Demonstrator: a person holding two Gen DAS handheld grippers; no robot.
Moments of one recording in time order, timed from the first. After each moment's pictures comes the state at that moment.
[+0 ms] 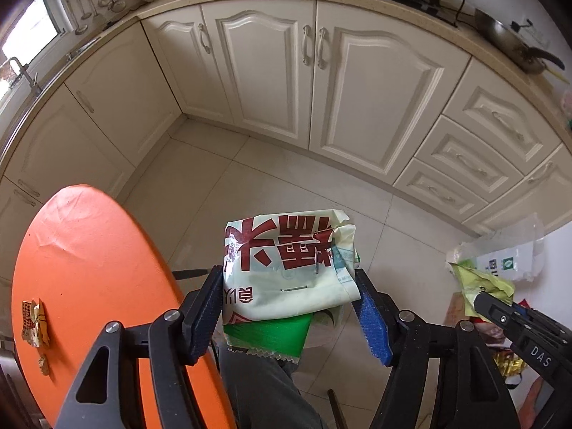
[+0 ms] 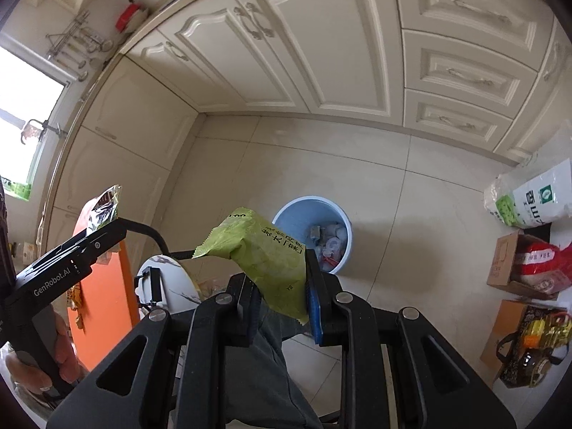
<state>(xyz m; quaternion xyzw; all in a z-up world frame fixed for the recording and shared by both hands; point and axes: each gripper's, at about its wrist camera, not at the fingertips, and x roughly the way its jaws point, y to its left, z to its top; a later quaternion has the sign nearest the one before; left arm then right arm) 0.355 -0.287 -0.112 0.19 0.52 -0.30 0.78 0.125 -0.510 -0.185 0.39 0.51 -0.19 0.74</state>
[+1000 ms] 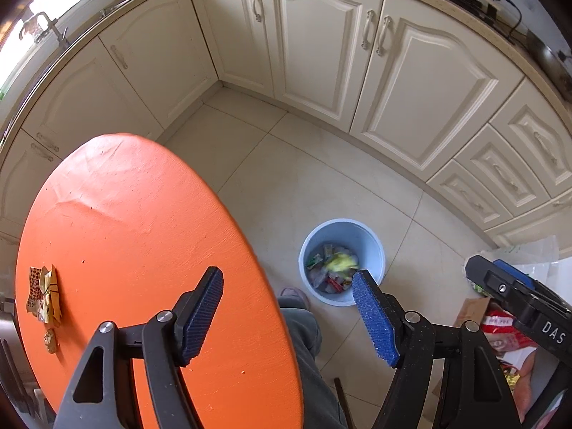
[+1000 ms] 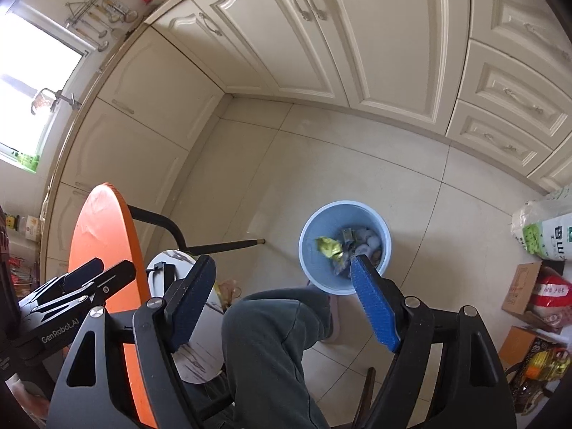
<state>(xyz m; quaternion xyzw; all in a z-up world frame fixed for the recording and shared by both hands) 0.403 -0.260 -0.144 0.17 0.56 -0.23 0.78 0.216 -0.472 -0.207 0.37 0.53 -0.13 0.75</state>
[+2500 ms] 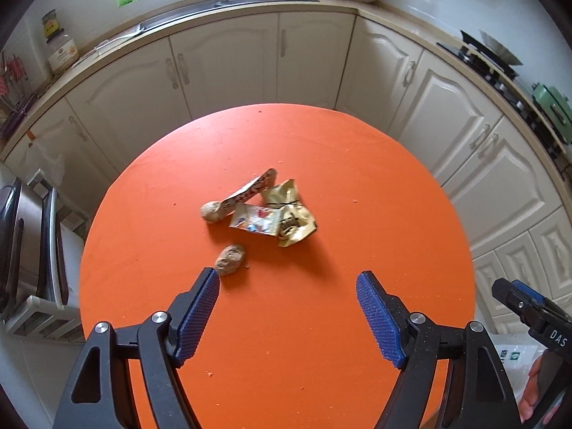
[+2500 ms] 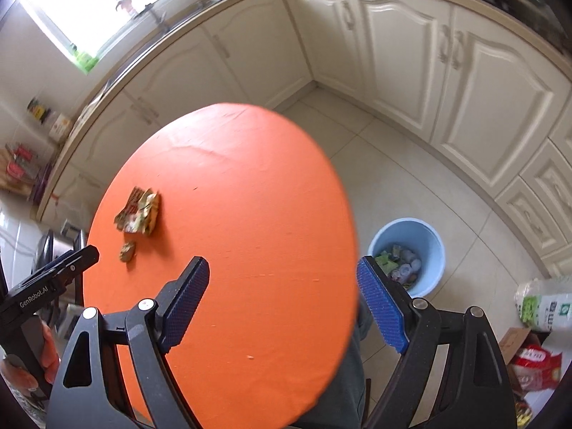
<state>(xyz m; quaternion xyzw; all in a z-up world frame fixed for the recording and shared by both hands) 0.368 0.113 -0.030 0.00 0.52 -0.09 0.85 0.288 -0.248 -0.123 0.22 0.55 -0.01 0.81</state>
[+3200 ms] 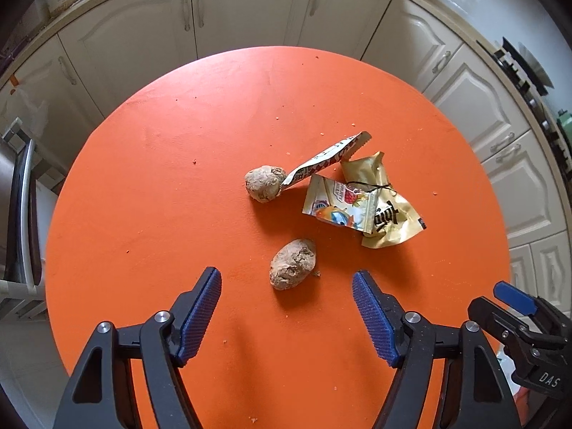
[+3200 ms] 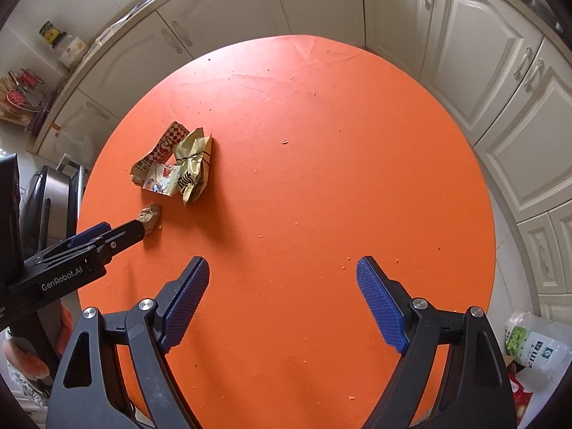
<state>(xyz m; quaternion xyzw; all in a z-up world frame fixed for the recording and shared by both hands) 0.447 0.173 -0.116 -0.06 0.60 -0.10 0.79 0.362 -0.129 -0.167 0.15 0.62 0.06 0.77</state>
